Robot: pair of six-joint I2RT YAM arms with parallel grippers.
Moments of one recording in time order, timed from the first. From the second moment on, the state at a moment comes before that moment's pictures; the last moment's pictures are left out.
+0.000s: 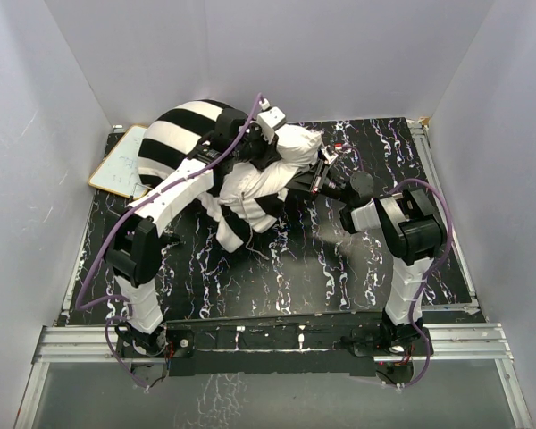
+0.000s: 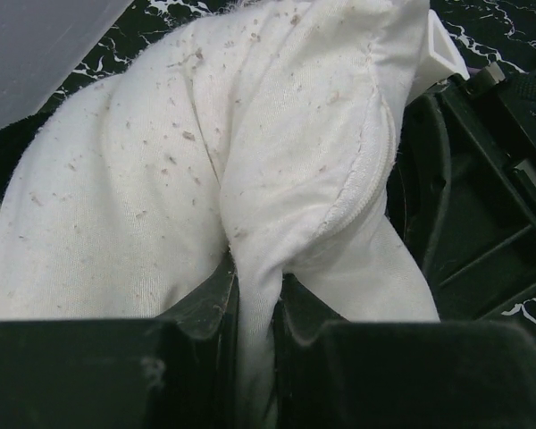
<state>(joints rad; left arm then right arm) -0.53 1.85 1.62 -0.22 0.39 0.21 0.25 1.97 0.85 1.45 -0.94 1.60</state>
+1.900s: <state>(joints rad) -0.41 1.23 1.09 -0.20 0.50 -0.47 0.10 1.66 1.15 0.63 -1.26 1.88</state>
